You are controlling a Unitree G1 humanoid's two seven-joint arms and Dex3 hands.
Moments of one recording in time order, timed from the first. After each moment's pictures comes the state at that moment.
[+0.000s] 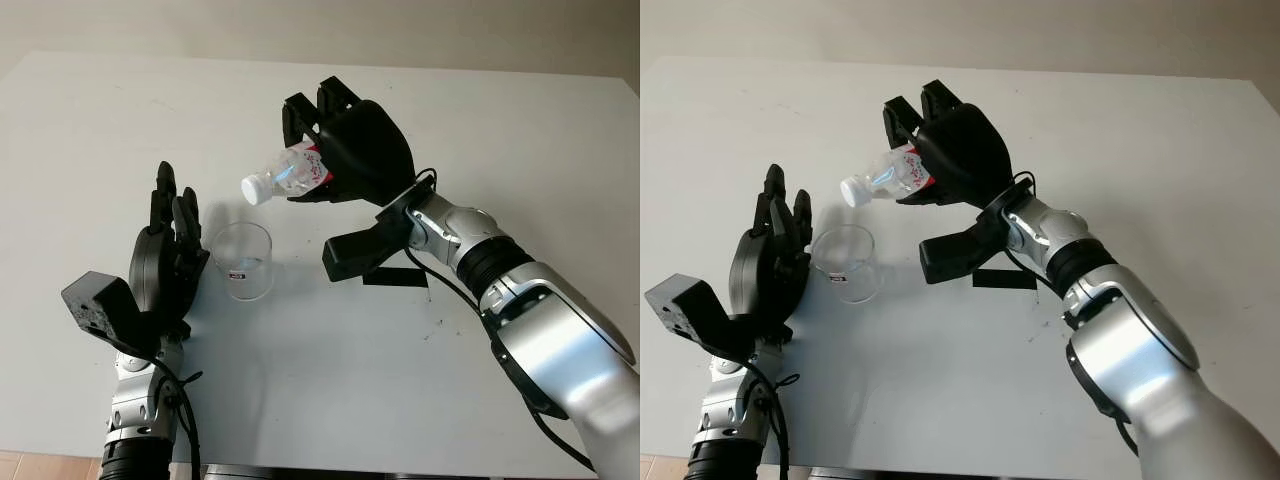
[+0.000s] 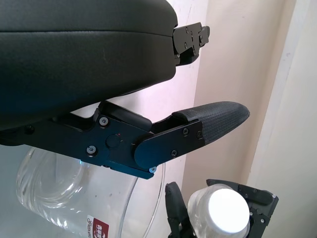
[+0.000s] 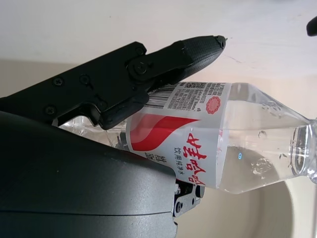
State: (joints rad) left arm -0.22 0.09 0.21 0.20 -0.27 -0.16 -0.17; right arm -1.13 -0.32 0.65 1.13 -0.98 -0.49 -0.79
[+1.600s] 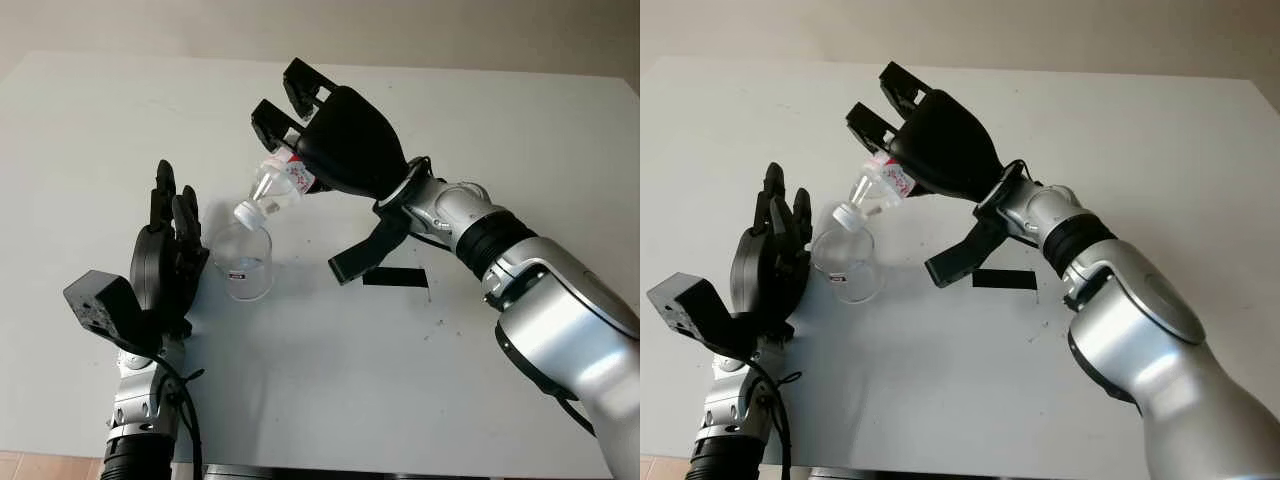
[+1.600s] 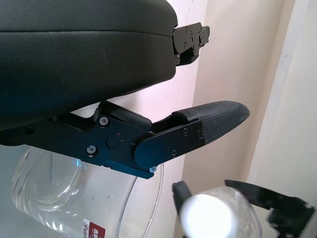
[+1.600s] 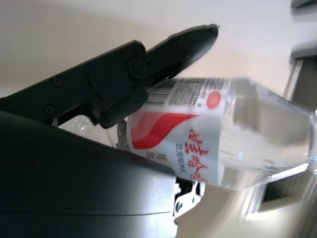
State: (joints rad) left arm -0.23 0.09 0.21 0.22 -0.27 -0.18 -0.16; right arm -1.21 -0.32 0.71 1.14 -0.97 -0.53 -0.90
